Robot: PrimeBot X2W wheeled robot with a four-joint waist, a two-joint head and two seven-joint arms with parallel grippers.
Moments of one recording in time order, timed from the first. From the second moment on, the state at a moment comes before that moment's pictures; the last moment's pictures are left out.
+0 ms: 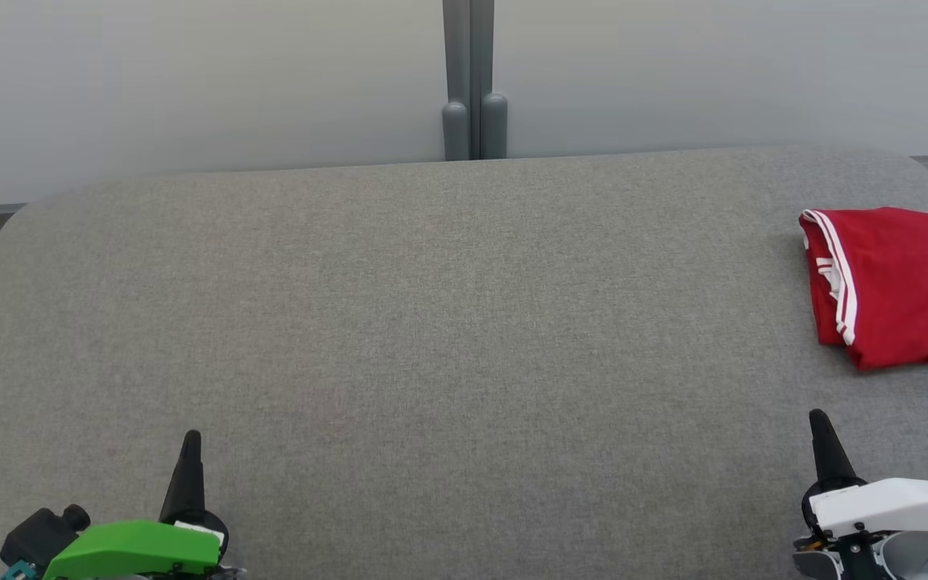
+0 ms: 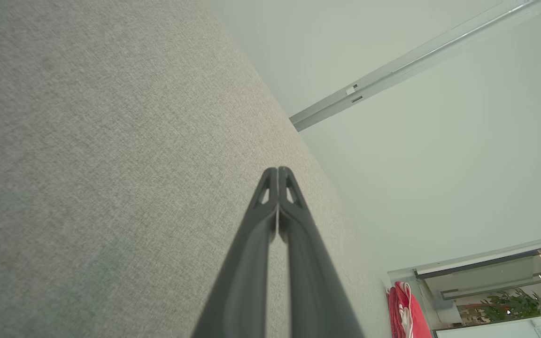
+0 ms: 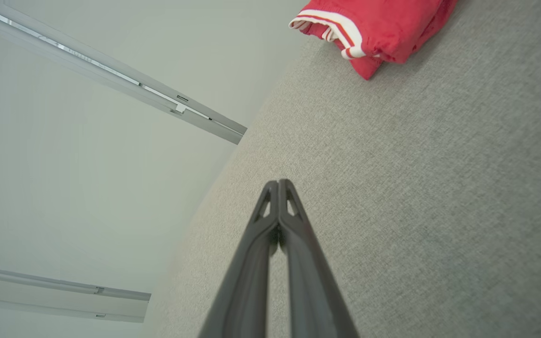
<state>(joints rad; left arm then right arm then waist) -0.02 0.05 0.04 0.30 -1.07 -0.13 -0.03 -0.01 -0.04 -0.14 0.25 1.00 0.13 -0.03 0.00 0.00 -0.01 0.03</state>
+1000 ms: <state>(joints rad) -0.06 0.05 0.08 0.27 -1.36 -0.13 0.05 -0.05 -0.04 -0.13 0.24 1.33 0.13 0.05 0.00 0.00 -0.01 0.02</state>
